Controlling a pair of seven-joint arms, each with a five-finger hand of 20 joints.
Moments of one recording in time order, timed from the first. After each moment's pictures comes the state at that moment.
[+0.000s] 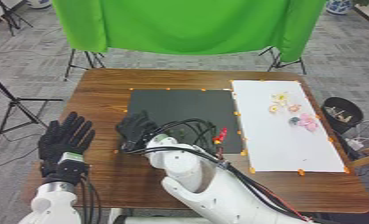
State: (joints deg) left arm 122.9 -54.0 -86.1 -121.8 6.6 22.4 31.6; right arm -65.4 -80.7 31.8 -91.6 -154.9 -16.3 13.4
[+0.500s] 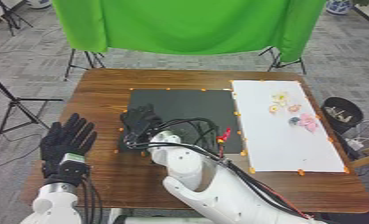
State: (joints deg) left arm 123.2 -54.5 -86.1 -121.8 6.6 22.3 30.8; right arm -64.7 -79.8 31.3 -91.3 -151.7 -9.7 18.8
